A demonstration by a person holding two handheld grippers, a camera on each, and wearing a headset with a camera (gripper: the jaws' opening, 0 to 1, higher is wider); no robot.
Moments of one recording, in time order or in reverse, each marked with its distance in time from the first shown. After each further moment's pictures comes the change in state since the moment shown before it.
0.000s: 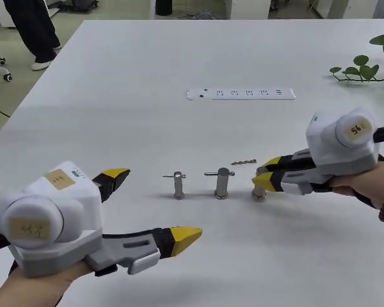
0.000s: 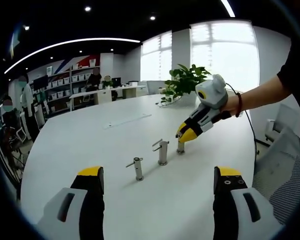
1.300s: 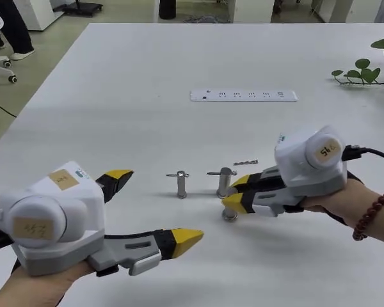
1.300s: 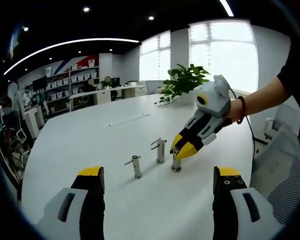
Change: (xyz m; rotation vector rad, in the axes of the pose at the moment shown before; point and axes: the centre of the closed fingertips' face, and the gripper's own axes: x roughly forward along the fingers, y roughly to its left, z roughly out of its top) left arm -0.005 -0.007 -0.001 0.009 0.003 -0.005; right arm 0.029 0.058 0.017 -0.065 -0.031 0.134
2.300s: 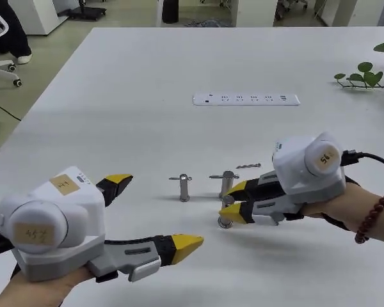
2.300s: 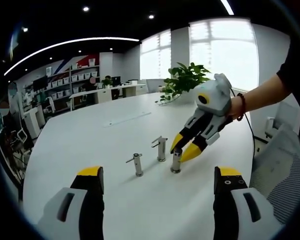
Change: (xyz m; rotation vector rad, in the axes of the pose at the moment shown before) left arm -0.004 0.004 -0.005 0.001 0.013 0.008; right arm 0.001 0.013 0.003 -0.043 -0.004 0.068
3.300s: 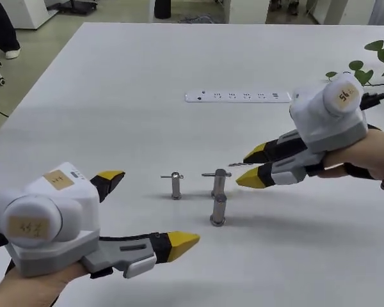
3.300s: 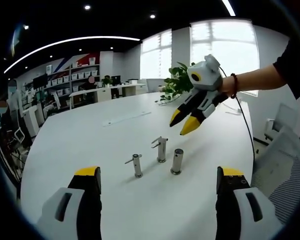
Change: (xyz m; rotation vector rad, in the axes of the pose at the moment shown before) left arm 0.008 0.000 0.000 -0.014 0.001 -0.008; right arm -0.046 -0.050 0.014 0.035 0.111 -0.051
